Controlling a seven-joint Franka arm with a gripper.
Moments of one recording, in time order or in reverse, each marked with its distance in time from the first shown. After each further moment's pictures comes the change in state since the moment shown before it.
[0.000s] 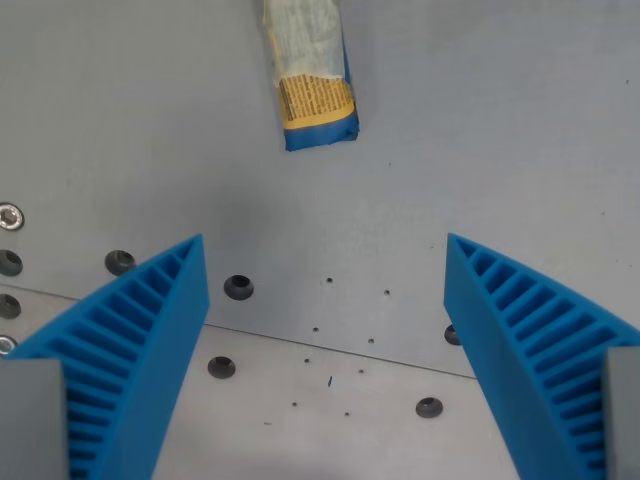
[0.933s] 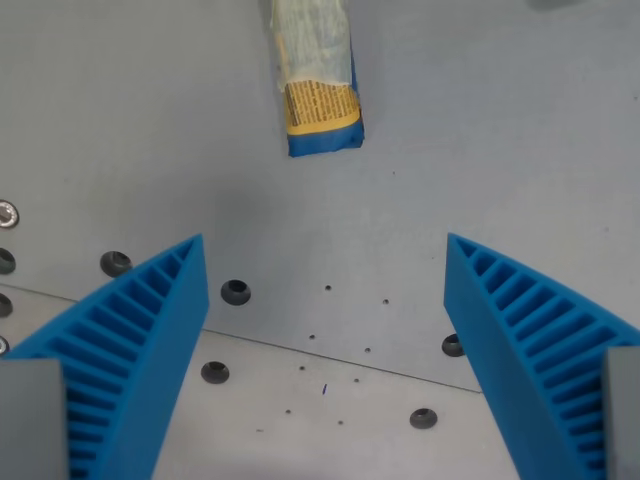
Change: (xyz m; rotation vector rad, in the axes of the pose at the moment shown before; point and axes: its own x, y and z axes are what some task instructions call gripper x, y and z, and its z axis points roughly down) arm 0.003 -0.001 0.006 0.000 -0.001 -0.036
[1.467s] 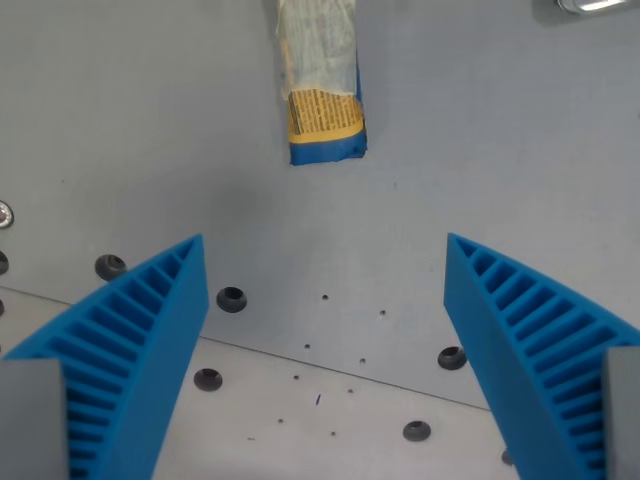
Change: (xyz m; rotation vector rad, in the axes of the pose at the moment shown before) arm 0.003 -0.001 0.005 -0.001 0.002 -0.030
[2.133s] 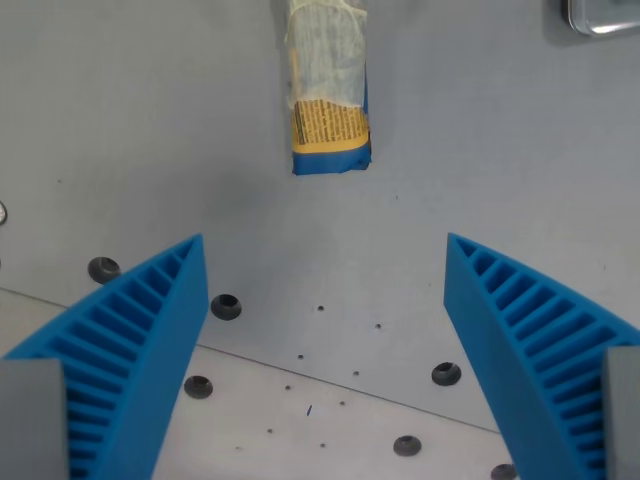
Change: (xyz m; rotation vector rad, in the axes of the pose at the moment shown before) arm 0.003 -0.002 0.006 -0.001 0.004 -0.045
